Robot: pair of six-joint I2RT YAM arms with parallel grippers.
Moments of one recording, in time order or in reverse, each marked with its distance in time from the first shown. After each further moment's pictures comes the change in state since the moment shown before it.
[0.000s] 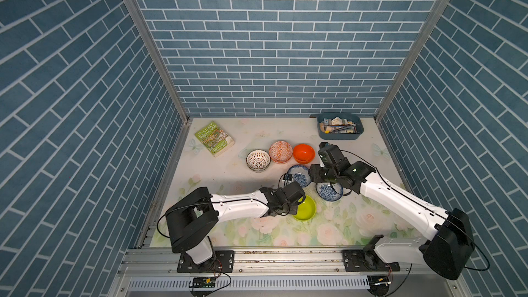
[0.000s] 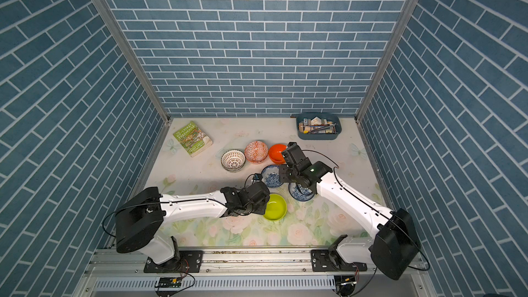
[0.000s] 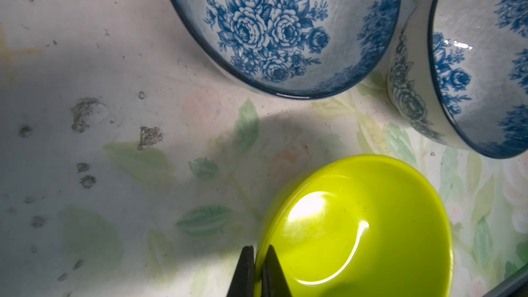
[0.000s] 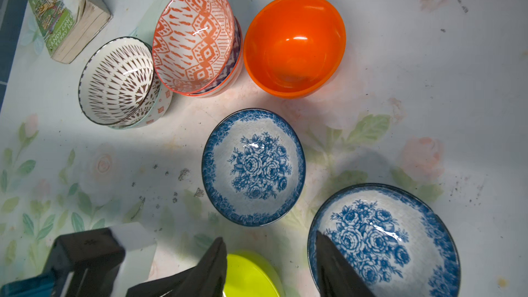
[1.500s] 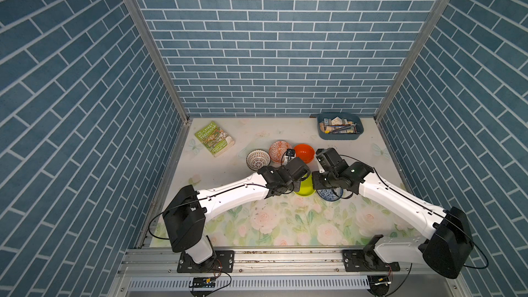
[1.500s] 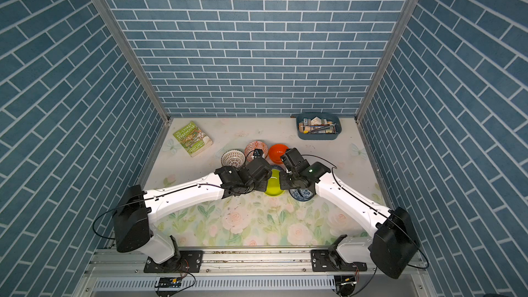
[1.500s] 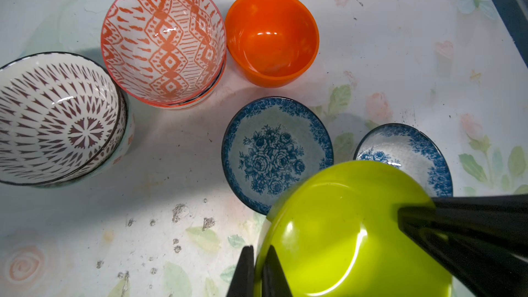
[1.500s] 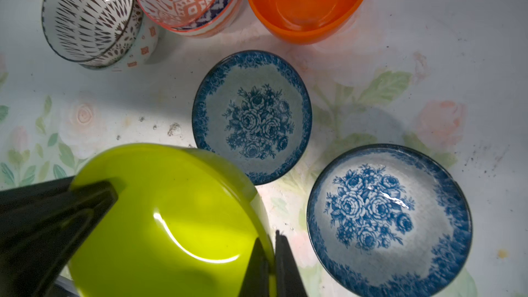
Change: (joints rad) left arm 0.083 0.002 0.330 -0.245 -0.145 0.157; right arm 0.012 0.013 -0.005 -0.104 -0.051 -0.037
